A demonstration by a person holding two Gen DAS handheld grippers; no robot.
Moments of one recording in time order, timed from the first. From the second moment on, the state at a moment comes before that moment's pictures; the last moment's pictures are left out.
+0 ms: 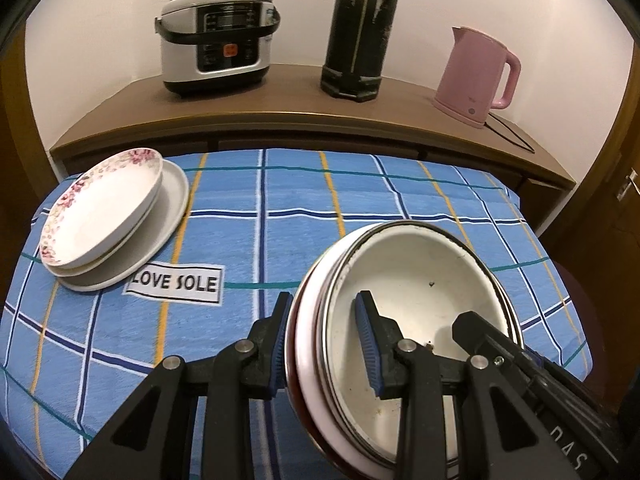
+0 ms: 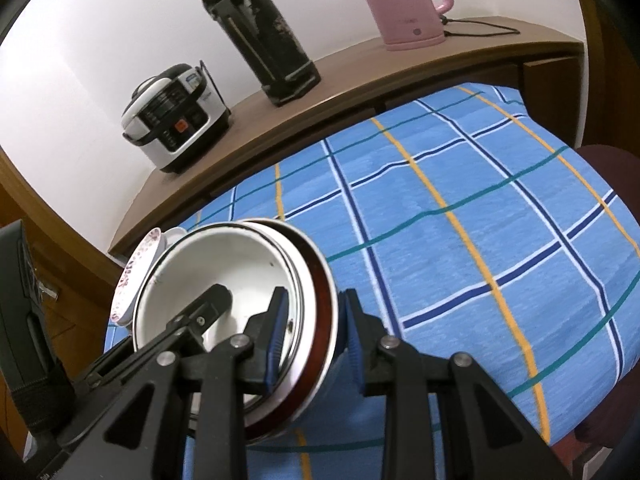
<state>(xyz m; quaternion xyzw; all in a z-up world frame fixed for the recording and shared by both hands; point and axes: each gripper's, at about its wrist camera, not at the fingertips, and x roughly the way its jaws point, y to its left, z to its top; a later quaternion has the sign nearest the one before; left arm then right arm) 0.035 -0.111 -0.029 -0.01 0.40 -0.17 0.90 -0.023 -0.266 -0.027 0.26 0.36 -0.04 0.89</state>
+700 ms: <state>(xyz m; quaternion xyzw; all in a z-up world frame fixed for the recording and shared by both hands) 0.033 -0.043 -0.027 -0.03 0.40 -0.13 0.91 -0.011 -0.201 -0.023 0.24 0.37 0.00 0.90</state>
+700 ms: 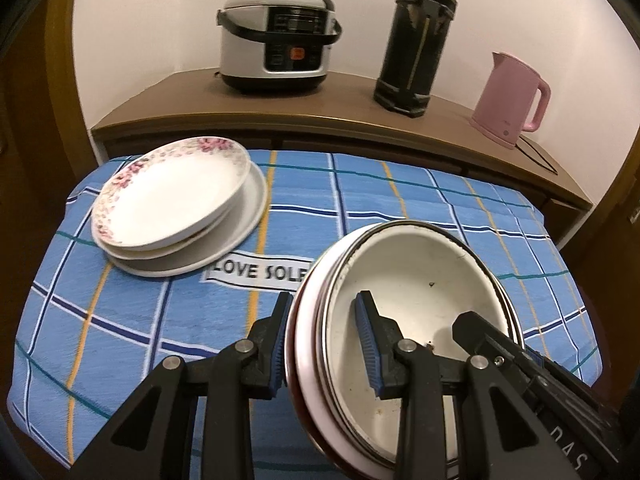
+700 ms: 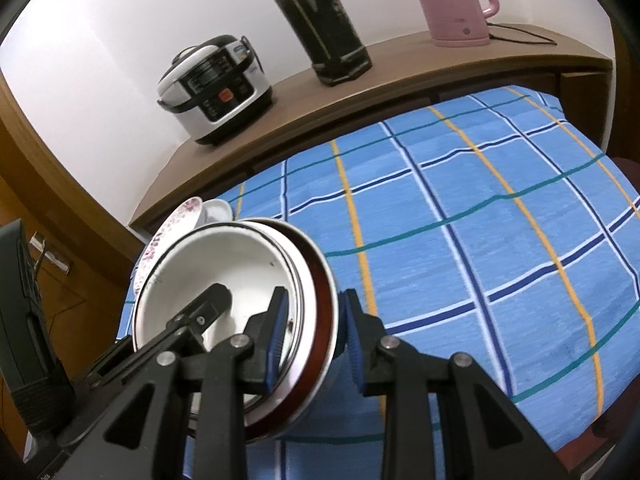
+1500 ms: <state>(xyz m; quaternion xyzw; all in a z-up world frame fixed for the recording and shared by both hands) 0.036 0.031 -0.028 -0.06 0.40 -0.08 0.91 0.007 -0.132 -0.023 0.21 0.38 0.04 0.90</state>
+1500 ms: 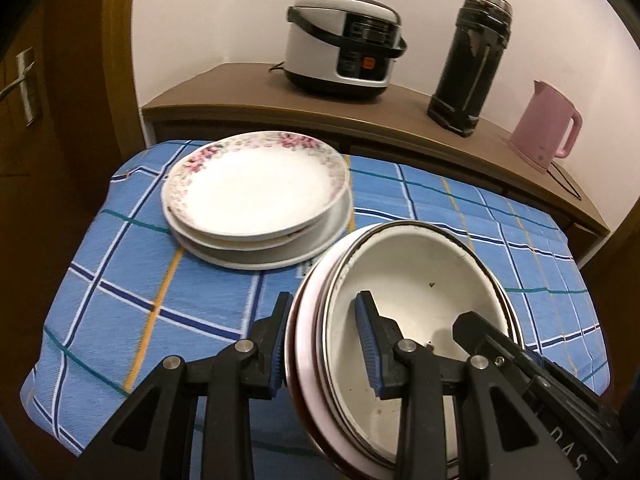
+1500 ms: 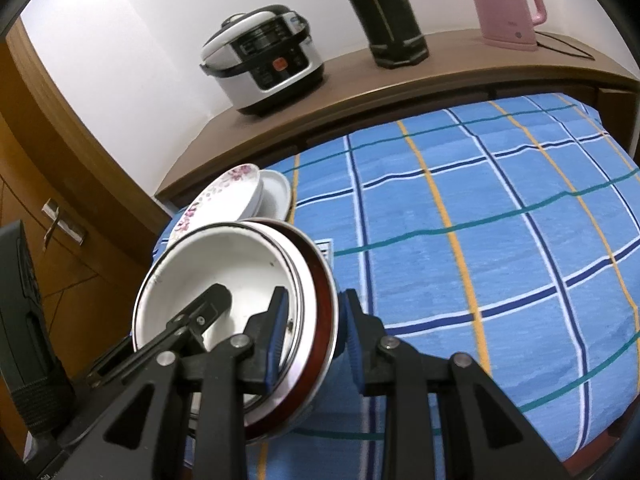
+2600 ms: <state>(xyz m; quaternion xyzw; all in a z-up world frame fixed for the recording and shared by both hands) 0.046 0.135 -0.030 -0.09 0.40 0.02 0.91 0.053 -0.027 -0.031 0.18 0.42 0.14 0.88</state>
